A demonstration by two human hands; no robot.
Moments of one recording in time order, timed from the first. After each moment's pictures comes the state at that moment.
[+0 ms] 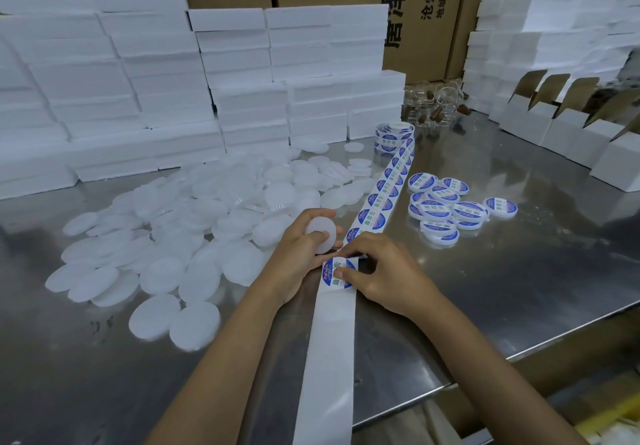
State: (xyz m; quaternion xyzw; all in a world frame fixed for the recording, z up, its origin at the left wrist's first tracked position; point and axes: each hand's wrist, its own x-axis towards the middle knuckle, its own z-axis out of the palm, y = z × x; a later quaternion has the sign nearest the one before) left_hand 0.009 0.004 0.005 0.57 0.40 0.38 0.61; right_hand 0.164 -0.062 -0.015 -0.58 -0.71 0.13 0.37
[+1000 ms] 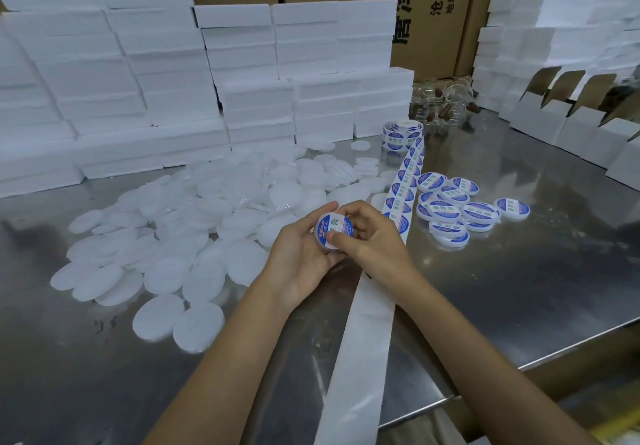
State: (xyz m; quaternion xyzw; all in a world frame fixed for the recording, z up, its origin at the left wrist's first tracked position) left_hand 0.010 0.004 0.014 0.30 0.28 0.42 0.81; right_hand 0.132 -0.039 0.010 -0.50 -0.52 0.36 0.59
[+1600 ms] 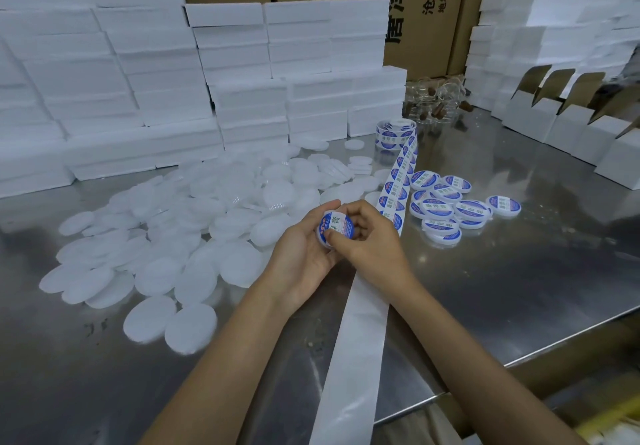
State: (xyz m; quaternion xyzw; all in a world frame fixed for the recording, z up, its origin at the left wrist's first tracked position) left_hand 0.020 -0.010 0.021 0.33 0.29 0.42 0.80; right_hand 0.136 -0.036 -0.003 -0.53 -0.53 0.28 0.60
